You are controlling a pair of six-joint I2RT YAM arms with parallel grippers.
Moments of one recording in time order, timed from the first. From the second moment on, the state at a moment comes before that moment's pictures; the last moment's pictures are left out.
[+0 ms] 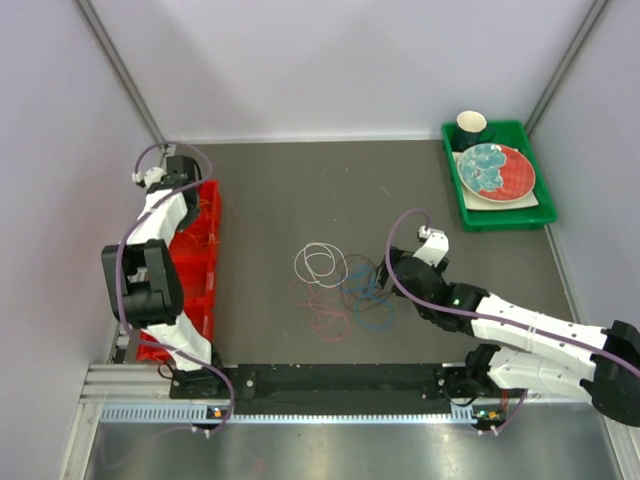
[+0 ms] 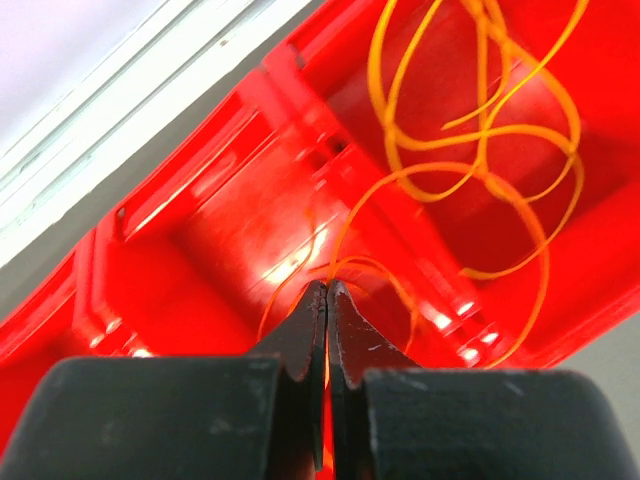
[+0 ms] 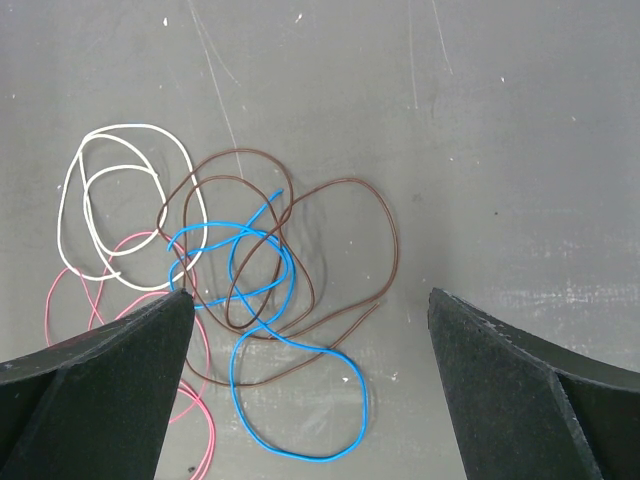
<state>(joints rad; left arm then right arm) 0.13 1.73 1.33 -0.66 -0.52 -0.68 0.94 1.00 0.56 -0.27 0.63 0.87</state>
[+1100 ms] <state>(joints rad) 0.13 1.47 1.09 -0.68 -0.43 -0.68 0.94 1.02 0.57 -0.27 0.63 0.87</state>
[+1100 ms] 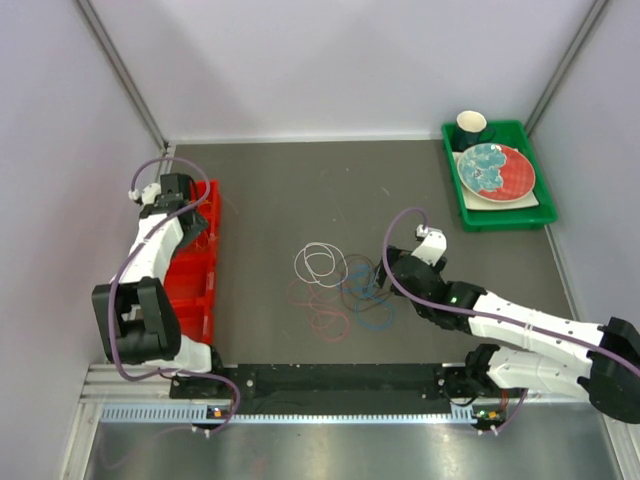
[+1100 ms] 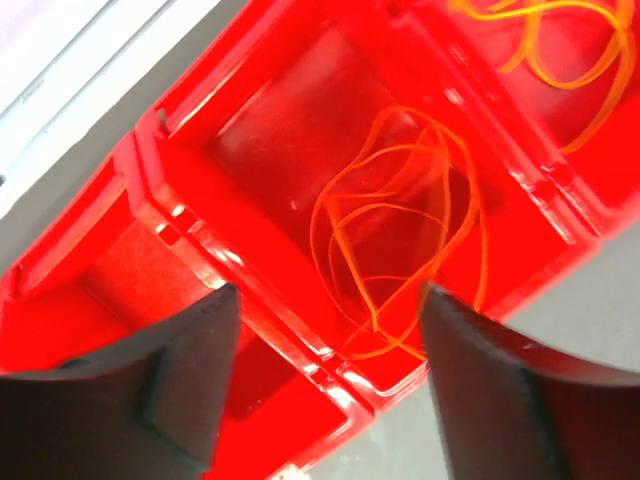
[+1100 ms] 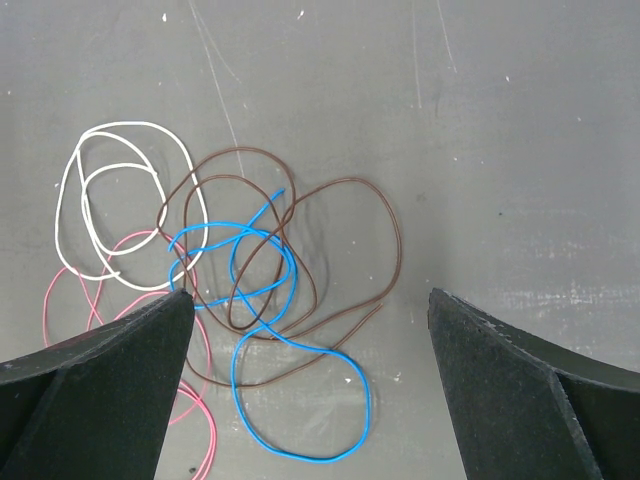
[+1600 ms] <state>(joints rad) 0.09 1.13 1.17 -0.66 -0.21 -0.60 0.94 1.03 0.57 -0.27 0.63 0.87</state>
